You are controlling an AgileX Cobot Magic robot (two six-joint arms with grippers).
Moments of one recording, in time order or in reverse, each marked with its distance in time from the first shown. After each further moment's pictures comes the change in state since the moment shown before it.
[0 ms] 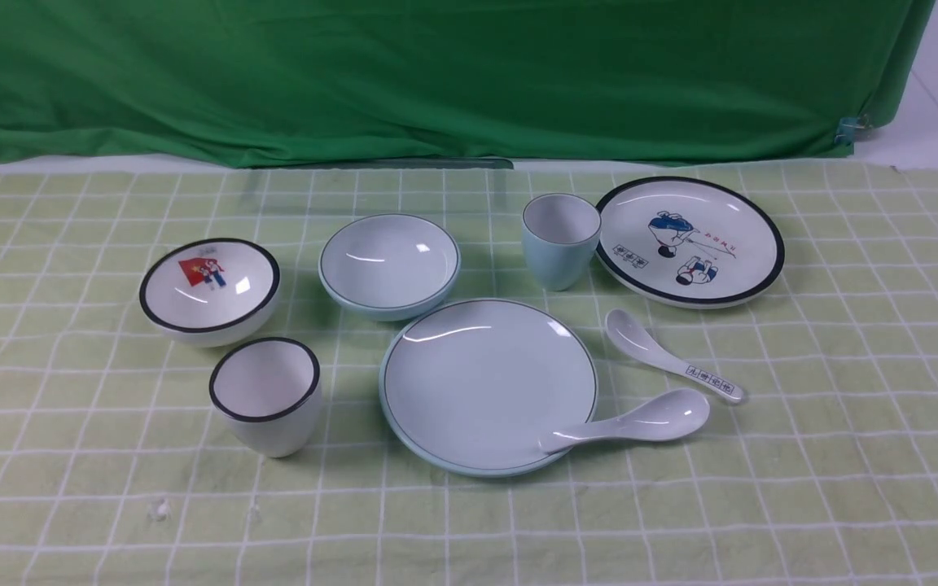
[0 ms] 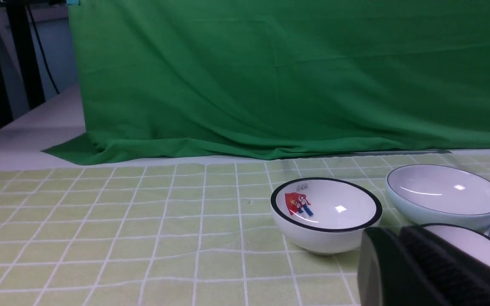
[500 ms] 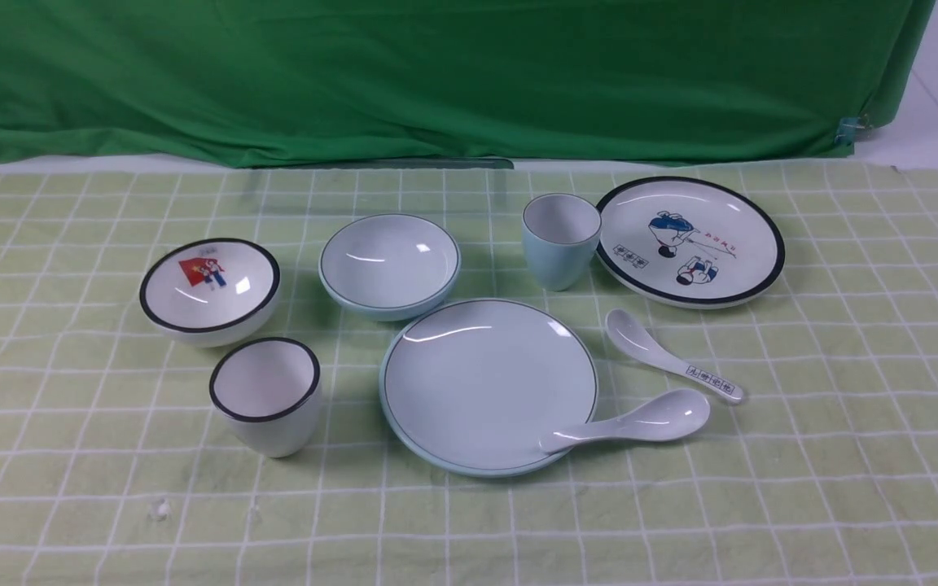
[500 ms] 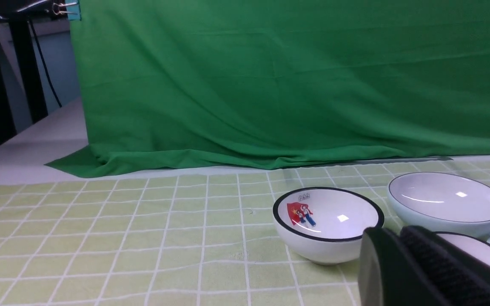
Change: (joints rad) right arm 0.000 0.000 0.000 0.000 -0.198 0.015; left arm 0.000 0.000 0.000 0.014 -0.022 0.003
